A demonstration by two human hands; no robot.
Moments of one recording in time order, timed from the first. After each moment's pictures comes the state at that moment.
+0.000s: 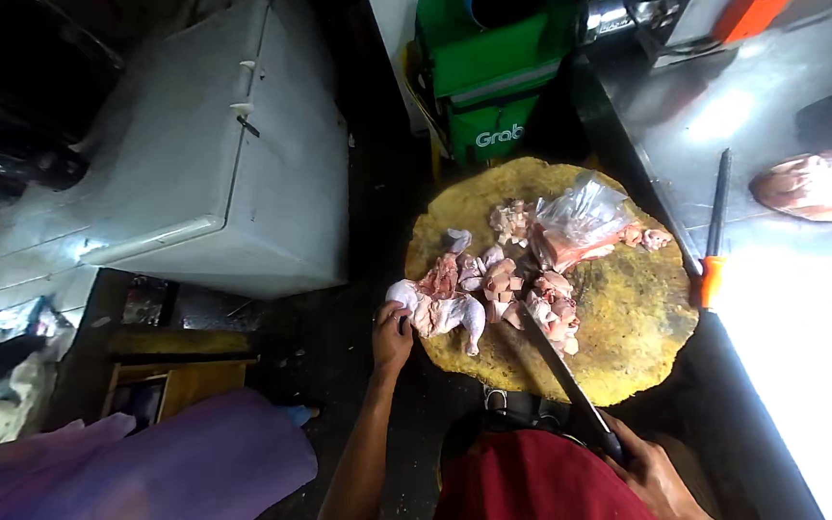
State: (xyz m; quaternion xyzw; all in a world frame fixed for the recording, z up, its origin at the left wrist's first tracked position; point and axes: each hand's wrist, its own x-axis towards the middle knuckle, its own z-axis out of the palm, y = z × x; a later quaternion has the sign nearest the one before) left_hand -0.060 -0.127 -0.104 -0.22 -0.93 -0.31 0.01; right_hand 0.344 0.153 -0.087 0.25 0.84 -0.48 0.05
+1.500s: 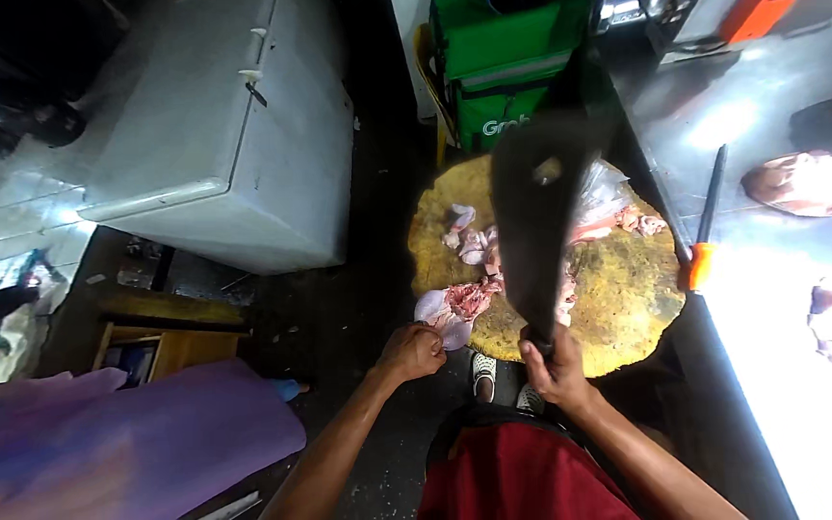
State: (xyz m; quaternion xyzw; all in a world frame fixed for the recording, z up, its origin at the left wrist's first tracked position) left_hand 0.028 -0.127 -0.021 -0.45 -0.85 -0.09 -0.27; right_hand 0.194 0.101 -0.032 0.02 0.82 -0.48 -0.31
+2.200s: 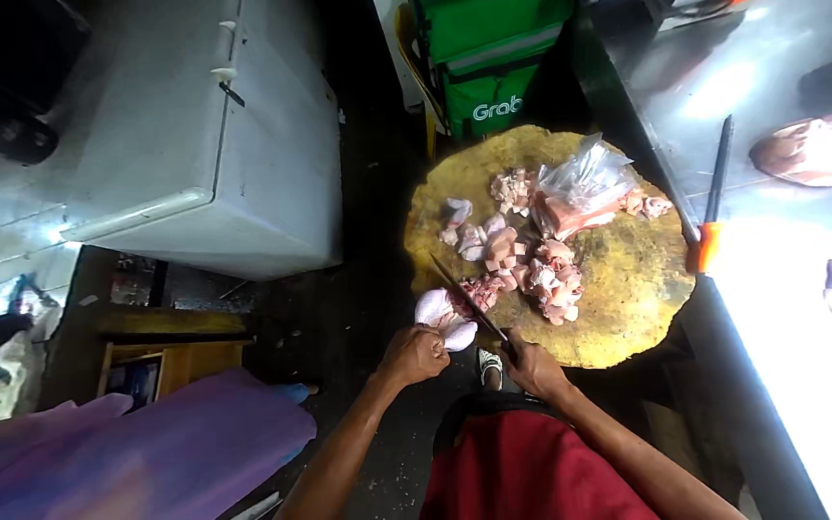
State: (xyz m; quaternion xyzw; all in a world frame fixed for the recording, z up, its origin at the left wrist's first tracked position) left_hand 0.016 -0.132 -0.021 -0.45 -0.84 -0.13 -0.28; right_hand 0.186 0.082 -0.087 0.20 0.88 -0.40 0.18
